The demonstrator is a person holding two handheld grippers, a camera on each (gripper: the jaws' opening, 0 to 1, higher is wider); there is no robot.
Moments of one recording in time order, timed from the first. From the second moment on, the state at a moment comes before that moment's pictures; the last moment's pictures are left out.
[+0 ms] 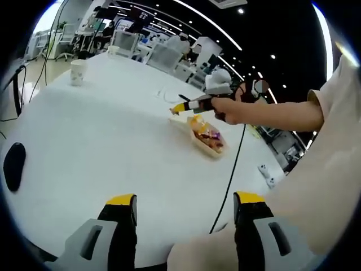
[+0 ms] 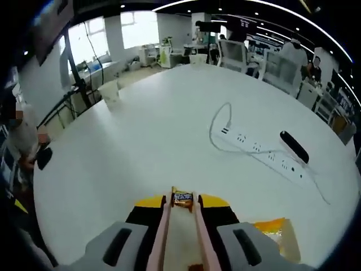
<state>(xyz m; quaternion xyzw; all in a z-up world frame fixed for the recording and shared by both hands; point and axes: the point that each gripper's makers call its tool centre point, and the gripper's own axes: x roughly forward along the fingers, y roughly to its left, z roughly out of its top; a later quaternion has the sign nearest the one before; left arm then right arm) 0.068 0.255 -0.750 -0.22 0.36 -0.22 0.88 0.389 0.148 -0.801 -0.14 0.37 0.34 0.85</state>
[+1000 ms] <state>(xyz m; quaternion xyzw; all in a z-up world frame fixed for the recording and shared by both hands) 0.062 0.243 -0.737 -0.20 0.34 -0.24 0.89 0.371 0.132 -0.729 -0.08 0.30 0.34 0.89</state>
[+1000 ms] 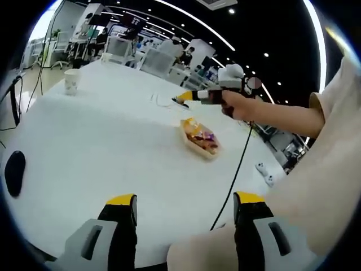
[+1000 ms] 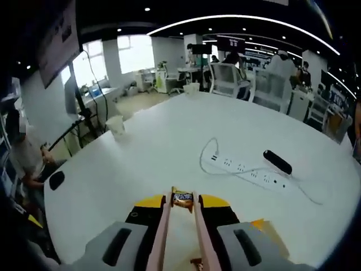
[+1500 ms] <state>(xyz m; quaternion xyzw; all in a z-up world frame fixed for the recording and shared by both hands) 0.061 0.241 -0.735 -0.18 0.34 -0.26 0.89 0.371 0.107 -0.690 -0.05 0.26 0.31 0.91</state>
